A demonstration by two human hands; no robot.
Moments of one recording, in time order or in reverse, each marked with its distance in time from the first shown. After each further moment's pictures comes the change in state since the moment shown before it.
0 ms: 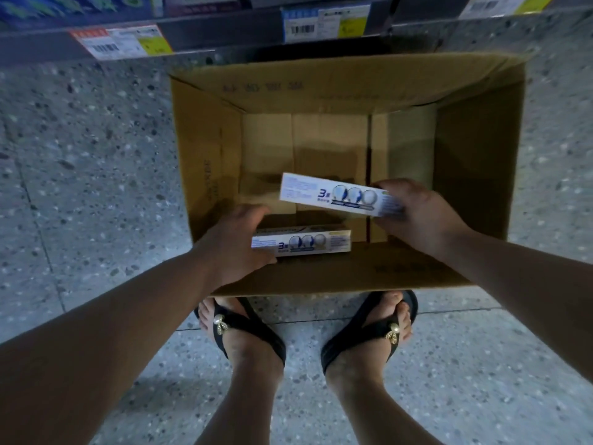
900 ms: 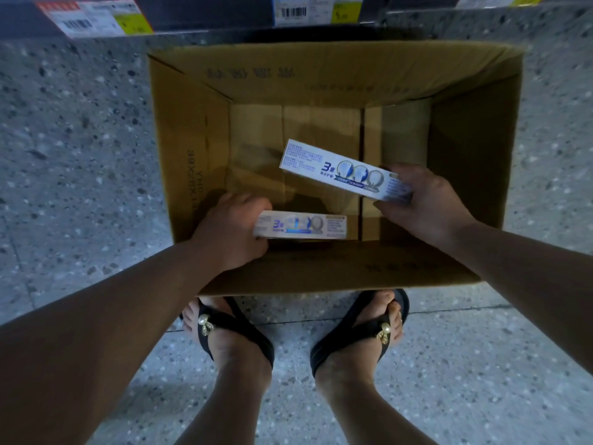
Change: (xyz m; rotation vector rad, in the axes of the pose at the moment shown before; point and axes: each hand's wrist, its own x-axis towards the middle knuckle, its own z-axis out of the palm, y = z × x) left_hand 0.034 -0.007 0.020 0.166 0.142 0.127; right_hand -0.001 0.003 -0.009 0.090 0.111 0.043
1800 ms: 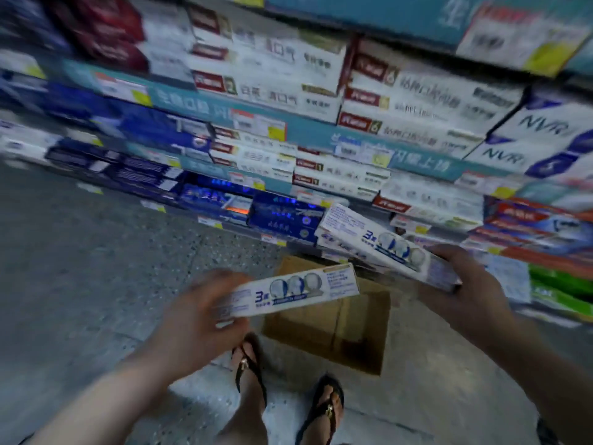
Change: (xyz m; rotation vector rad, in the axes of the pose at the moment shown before) left_hand -0.439 0.130 -0.296 -0.668 0.720 0.117; right_hand -0.312 -0.290 -0.347 0.134 0.282 -0.316
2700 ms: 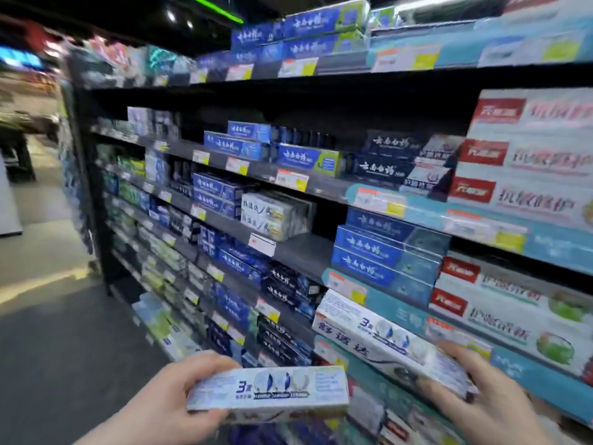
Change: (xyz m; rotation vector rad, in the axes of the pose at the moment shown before) left_hand -0.136 0.176 -0.418 0.216 0.591 0.259; right_hand -0.037 -0.481 -0.057 0.088 0.073 -0.716
